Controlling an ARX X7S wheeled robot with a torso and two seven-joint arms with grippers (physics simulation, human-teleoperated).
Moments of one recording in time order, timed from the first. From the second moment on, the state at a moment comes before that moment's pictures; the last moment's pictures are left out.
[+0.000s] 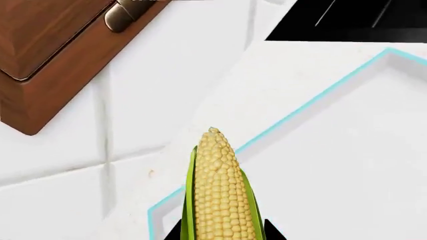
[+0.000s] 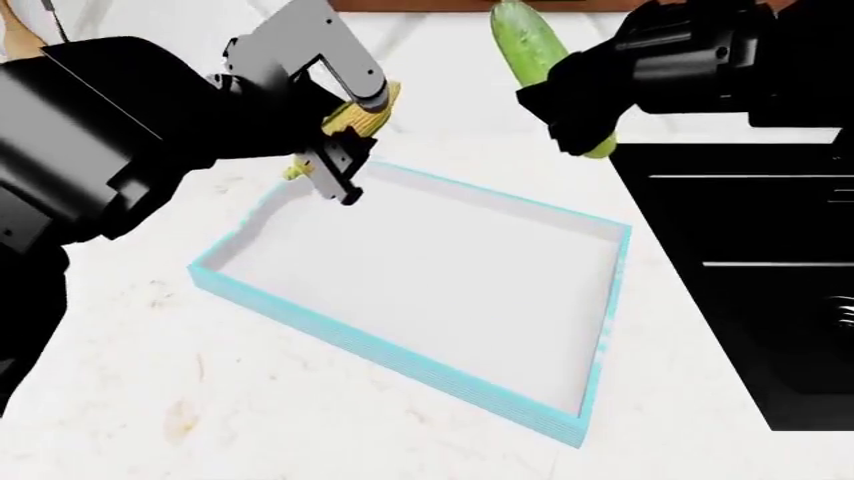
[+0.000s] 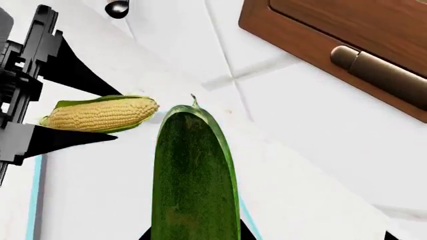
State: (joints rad) left arm -1.56 -0.46 0.94 -0.20 -0.56 -0.99 0.46; right arm 1.82 0.66 -1.02 0.23 1.24 1.10 -0.22
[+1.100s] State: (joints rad) left arm -1.51 -0.34 0.58 -0.42 -0.53 -0.74 -0.03; right arm 1.69 0.68 -1.04 0.20 1.37 1.17 -0.19
